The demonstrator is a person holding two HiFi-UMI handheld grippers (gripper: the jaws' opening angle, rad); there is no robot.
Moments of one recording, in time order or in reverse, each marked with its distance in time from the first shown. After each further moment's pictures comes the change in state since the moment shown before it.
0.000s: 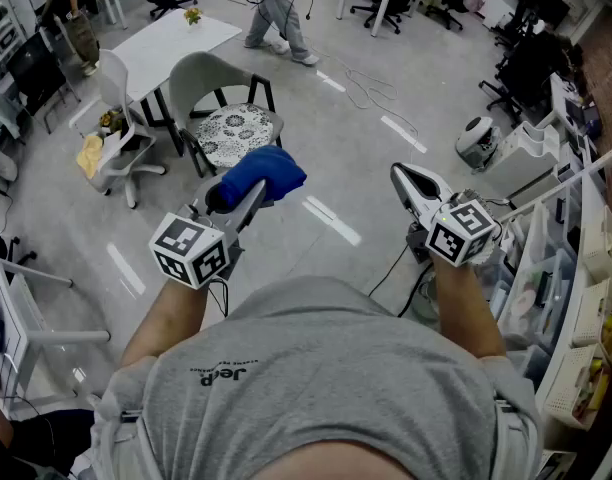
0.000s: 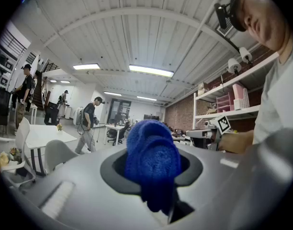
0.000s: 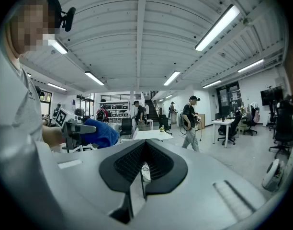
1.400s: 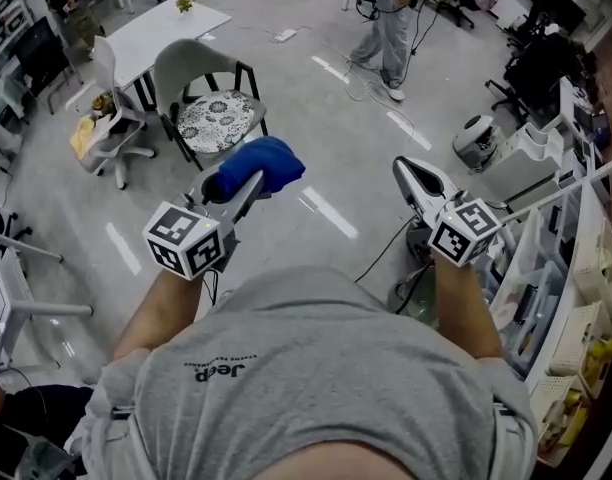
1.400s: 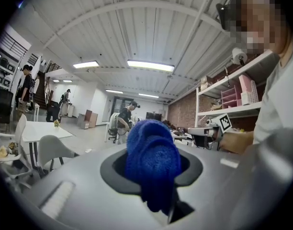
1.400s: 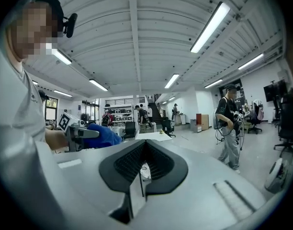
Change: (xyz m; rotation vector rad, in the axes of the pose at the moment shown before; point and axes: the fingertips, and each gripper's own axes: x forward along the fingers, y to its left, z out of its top) left arm 0.099 -0.103 -0.016 -0.008 0.024 0.051; right arm -0.087 -0.107 0.002 0.022 -0.033 0.069
